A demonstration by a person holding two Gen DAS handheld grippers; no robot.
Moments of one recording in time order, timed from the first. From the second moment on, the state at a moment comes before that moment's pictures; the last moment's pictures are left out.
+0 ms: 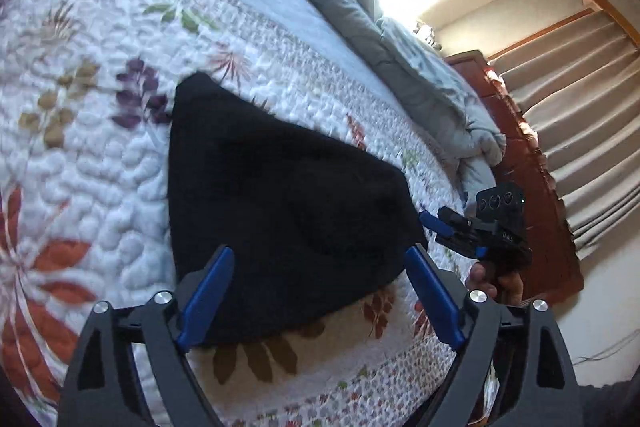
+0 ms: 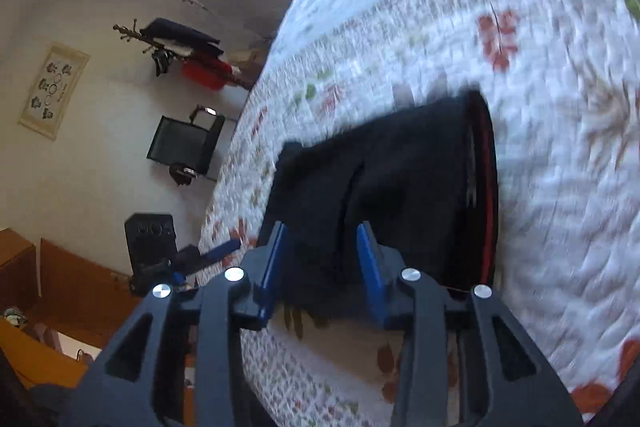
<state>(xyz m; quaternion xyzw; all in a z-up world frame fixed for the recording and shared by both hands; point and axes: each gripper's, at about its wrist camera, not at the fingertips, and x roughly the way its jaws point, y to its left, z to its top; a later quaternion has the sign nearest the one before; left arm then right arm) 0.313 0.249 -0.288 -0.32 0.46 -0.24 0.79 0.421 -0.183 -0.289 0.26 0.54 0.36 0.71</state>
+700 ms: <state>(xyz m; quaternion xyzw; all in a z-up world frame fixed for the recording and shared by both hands) 0.074 0.202 -0.146 -0.14 0.40 0.00 0.91 0.148 -0.175 -0.160 0.14 0.45 0.15 0.87</state>
